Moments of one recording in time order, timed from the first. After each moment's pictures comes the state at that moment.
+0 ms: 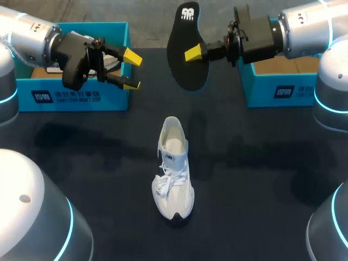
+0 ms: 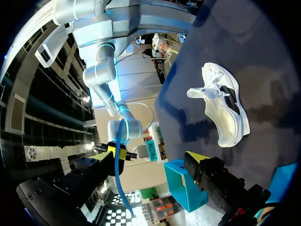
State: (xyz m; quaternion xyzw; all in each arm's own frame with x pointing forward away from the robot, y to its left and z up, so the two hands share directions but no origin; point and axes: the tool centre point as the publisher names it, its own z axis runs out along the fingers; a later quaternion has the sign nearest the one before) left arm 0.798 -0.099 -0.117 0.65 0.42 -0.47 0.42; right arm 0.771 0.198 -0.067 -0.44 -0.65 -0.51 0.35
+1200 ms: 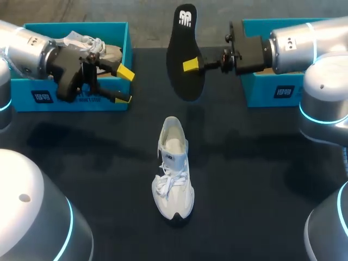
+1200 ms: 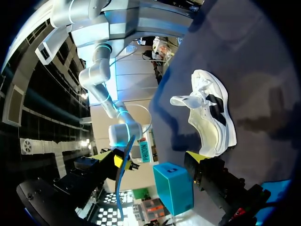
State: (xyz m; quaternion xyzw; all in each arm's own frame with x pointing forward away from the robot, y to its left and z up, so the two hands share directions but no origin) left arm 0.798 -0.076 -0.163 0.65 0.45 -0.47 0.40; right arm 0.807 0.200 -0.124 -0.37 -0.67 -0.56 0.30
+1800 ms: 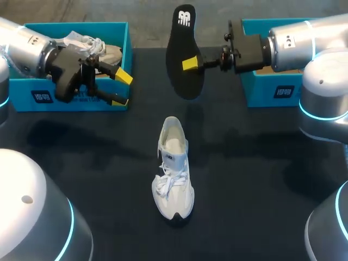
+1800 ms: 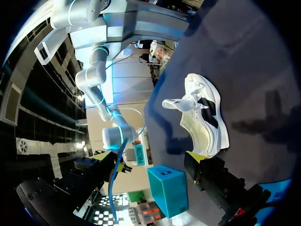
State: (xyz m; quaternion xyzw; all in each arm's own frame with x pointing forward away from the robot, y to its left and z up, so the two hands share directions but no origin) left arm 0.802 -0.067 -0.176 0.66 0.45 -0.47 0.38; right arm 0.812 0.201 -0.125 -0.36 -0.68 -0.56 0.29
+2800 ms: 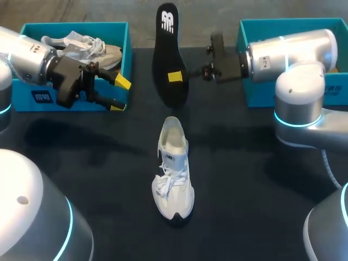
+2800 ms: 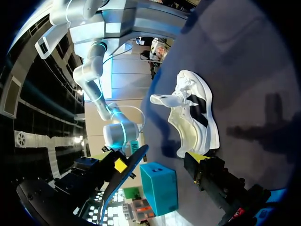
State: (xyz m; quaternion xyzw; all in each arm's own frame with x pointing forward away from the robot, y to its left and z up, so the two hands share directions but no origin) left arm 0.816 -0.059 -0.210 0.65 0.47 -0.47 0.37; right arm 0.842 0.237 -0.187 -0.25 -0.73 -0.61 0.20
